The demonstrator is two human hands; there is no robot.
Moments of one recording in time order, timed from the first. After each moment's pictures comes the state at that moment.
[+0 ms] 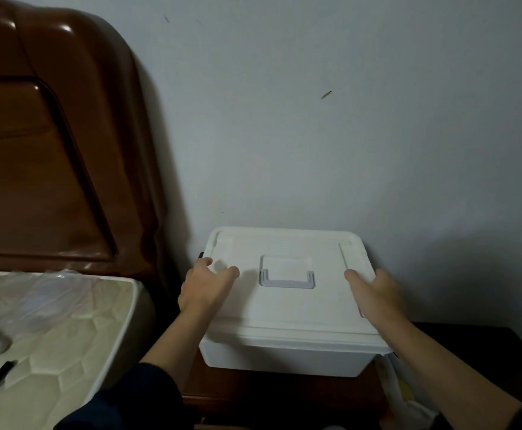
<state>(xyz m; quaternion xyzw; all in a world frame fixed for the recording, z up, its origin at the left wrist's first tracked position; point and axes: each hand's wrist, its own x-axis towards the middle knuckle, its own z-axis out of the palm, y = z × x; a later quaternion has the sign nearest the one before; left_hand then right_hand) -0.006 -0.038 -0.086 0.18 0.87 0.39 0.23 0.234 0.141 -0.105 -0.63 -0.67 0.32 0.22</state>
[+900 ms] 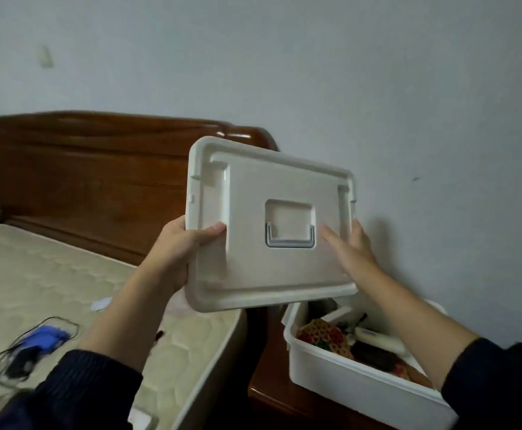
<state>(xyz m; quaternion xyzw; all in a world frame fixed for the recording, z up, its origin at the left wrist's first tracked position) -0.028 -0.287 0.117 0.18 0.64 0.73 0.14 0.096 0.008 0.072 -0.28 -0.76 0.52 0.27</state>
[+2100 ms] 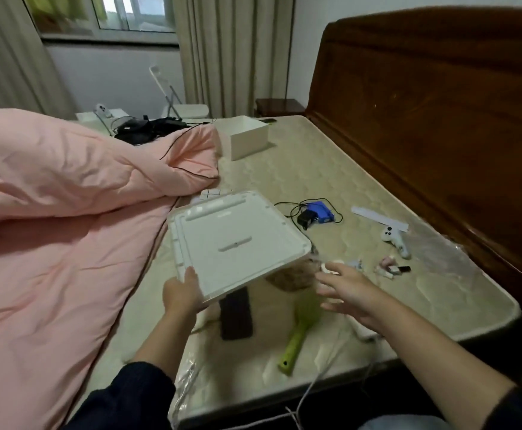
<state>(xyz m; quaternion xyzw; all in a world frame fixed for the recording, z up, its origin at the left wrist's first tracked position) 0.105 -0.760 -0.170 -0.51 0.61 0.57 -0.17 0.001 -0.469 -0.105 -0.03 -0.77 0.58 -0.27</state>
